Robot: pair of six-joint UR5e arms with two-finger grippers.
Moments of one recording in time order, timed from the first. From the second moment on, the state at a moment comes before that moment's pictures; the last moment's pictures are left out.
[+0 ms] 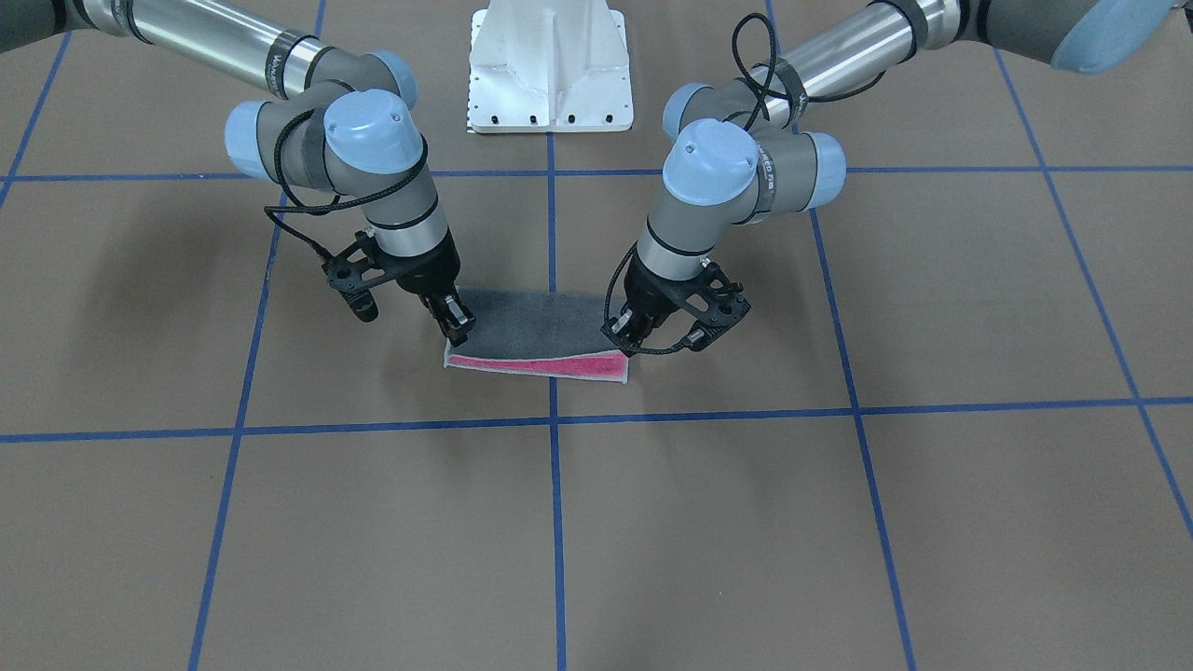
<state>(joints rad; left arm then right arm) -0.61 -2.27 -1.44 -1.96 -1.89 -1.90 0.56 -1.00 1.59 -1.30 1.78 2.16</state>
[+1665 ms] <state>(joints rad) -0.66 -2.27 -1.48 -1.95 -1.89 -1.91 0.42 -1.08 1.70 -1.29 1.65 2.43</state>
